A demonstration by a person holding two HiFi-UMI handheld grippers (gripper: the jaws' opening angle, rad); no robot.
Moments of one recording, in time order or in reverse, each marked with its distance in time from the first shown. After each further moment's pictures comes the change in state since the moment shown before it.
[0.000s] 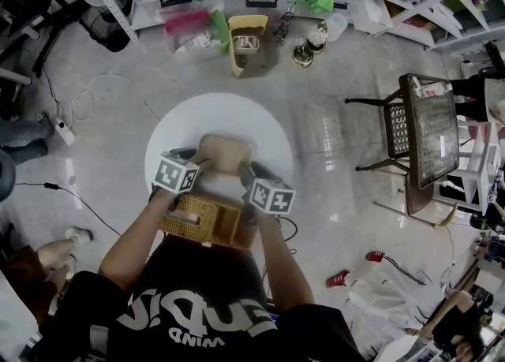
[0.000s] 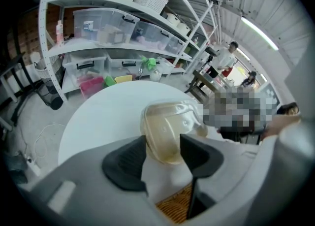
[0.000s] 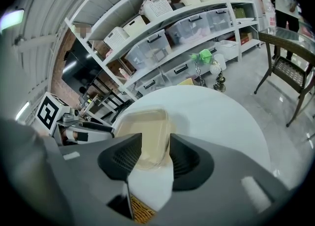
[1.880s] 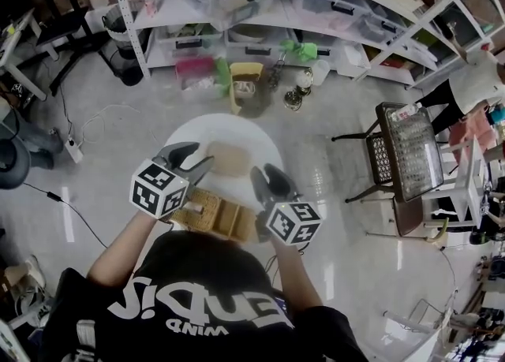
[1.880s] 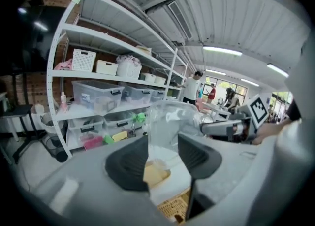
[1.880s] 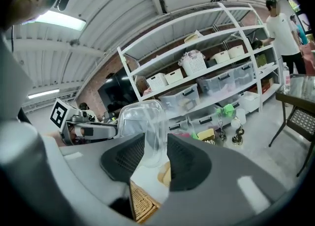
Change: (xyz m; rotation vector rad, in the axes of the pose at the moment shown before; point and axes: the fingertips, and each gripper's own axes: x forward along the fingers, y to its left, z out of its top) left arm -0.252 -0.149 0.065 0.272 -0.528 0.000; right arm -0.226 0.163 0.061 -0.298 -0.417 0.187
